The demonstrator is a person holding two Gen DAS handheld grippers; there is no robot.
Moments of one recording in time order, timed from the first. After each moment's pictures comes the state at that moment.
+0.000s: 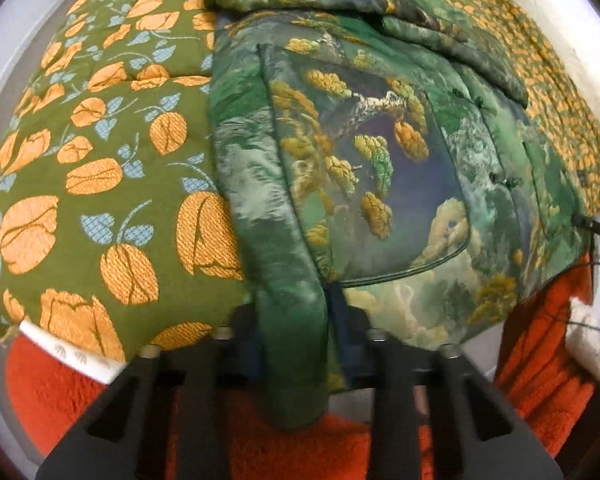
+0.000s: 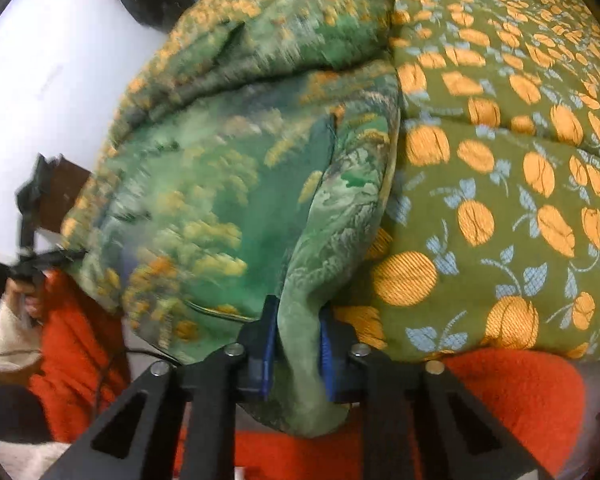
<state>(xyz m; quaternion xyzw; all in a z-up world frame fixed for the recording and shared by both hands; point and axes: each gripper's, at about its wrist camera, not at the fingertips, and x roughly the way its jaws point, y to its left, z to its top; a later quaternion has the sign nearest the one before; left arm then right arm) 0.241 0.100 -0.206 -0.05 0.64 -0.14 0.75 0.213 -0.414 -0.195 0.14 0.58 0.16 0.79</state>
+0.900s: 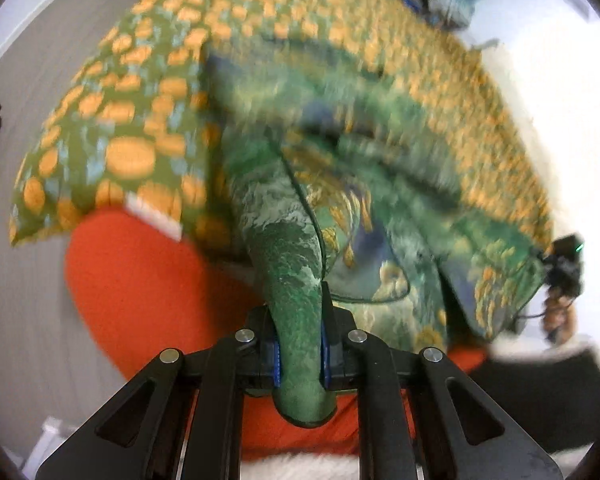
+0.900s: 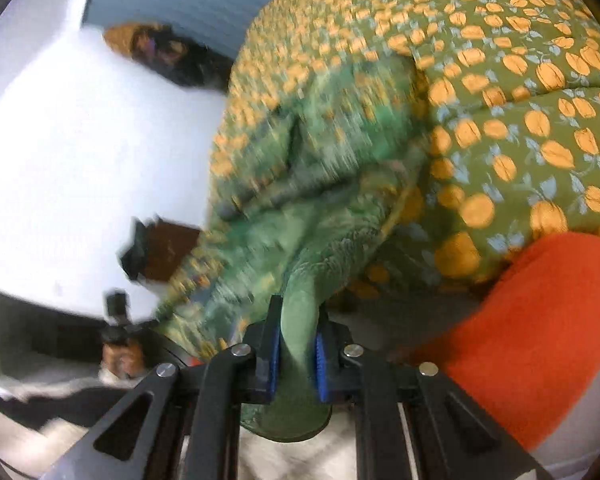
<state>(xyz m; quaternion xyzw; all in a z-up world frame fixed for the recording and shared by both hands) 0.170 0.180 -0.070 -0.19 0.59 -0.17 0.77 0.180 -0.440 -0.102 0.36 0.50 0.23 0.75</state>
